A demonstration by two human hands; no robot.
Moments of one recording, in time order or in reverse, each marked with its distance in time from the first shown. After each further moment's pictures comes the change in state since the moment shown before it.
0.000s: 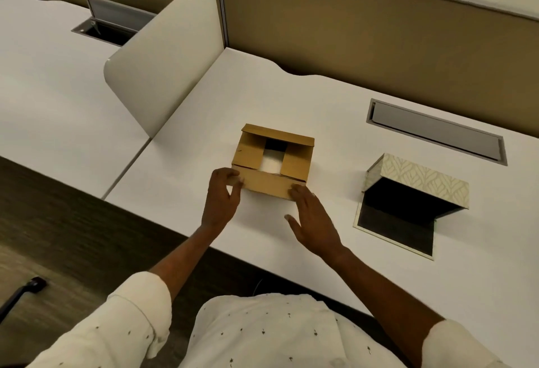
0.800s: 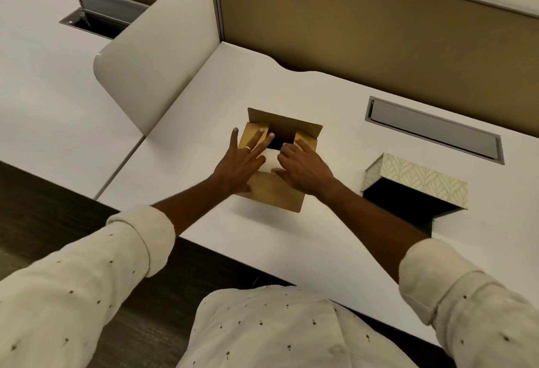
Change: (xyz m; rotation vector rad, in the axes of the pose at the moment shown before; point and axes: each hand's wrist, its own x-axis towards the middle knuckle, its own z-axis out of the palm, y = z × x) left_hand 0.089 0.048 0.009 1.301 -0.594 0.652; right_hand 0.132 -0.002 -0.055 -0.506 -0.140 -0.304
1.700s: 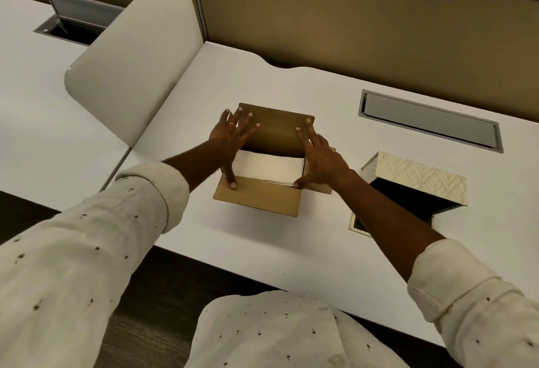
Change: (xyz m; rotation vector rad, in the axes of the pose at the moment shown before) left_hand 0.061 -0.052 -0.052 0.030 -0.366 0.000; right_hand -0.010 0.065 0.003 0.397 -0.229 0.405
